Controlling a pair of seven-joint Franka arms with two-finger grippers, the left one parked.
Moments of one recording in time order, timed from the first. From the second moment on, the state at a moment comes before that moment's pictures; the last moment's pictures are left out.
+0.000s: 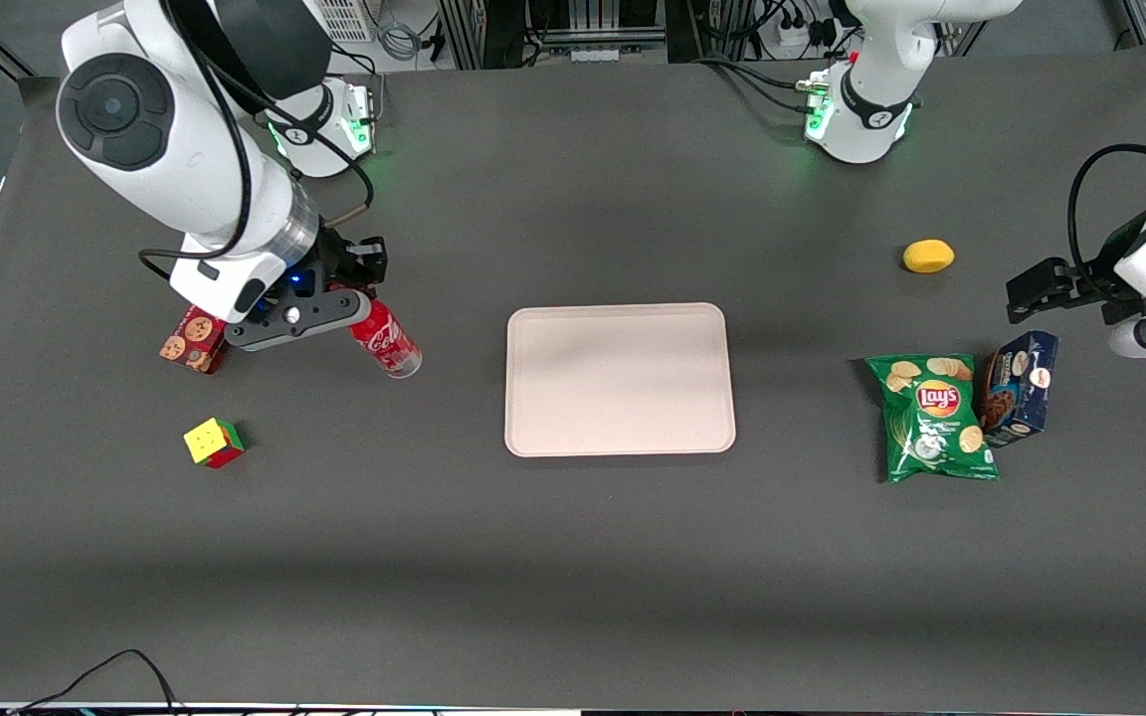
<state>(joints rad) 0.40 0.21 0.05 -1.45 0.06 1.54 0.24</state>
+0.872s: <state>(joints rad) 0.59 0.47 0.06 -1.44 0.07 1.82 0.55</state>
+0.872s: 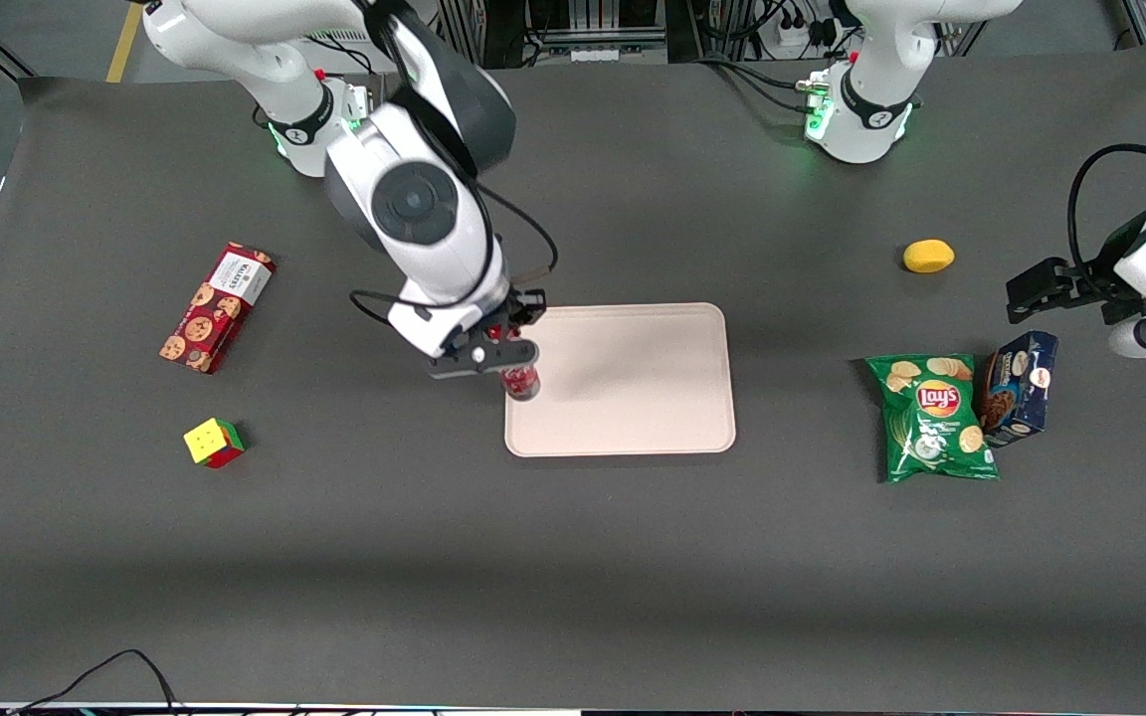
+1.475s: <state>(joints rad) 0.59 0.59 0.08 -1.44 0.09 1.87 0.55</state>
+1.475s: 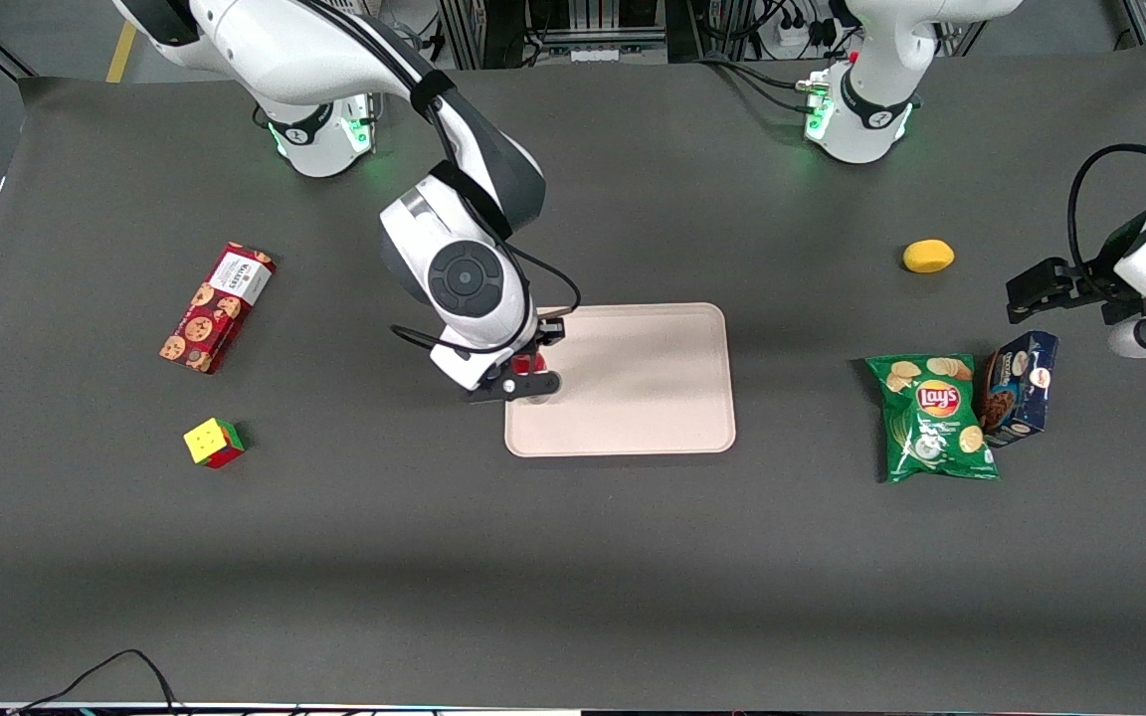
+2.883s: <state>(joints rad) 0.60 0.64 0.08 -1.43 0.09 1.89 0.55</state>
